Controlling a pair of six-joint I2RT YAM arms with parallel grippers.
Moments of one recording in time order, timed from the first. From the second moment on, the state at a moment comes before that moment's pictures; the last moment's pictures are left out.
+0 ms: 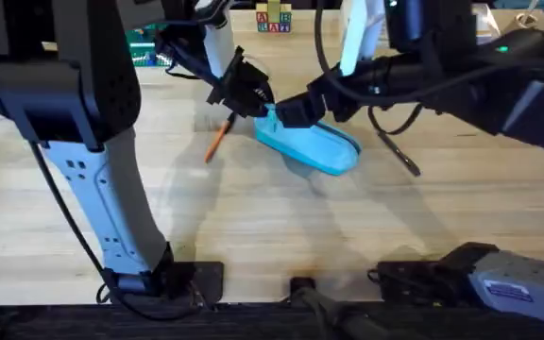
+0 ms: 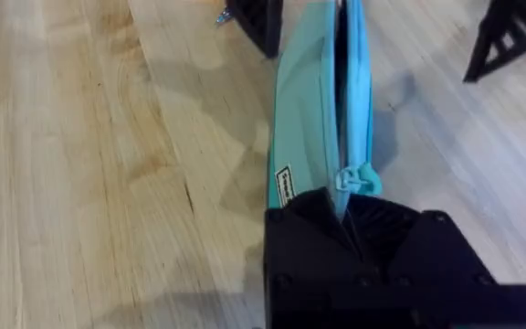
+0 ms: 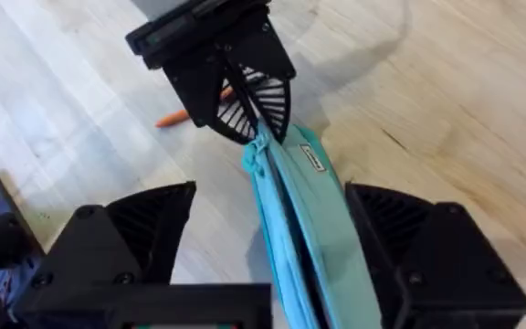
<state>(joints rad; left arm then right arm) -0.09 2.17 1.64 -1.43 0.99 2.04 0.49 1.34 0.96 -0.38 -0.38 0.00</state>
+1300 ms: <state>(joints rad) -0.09 2.17 1.64 -1.44 1.00 2.04 0.49 1.13 0.96 -0.57 -0.34 -0.03</state>
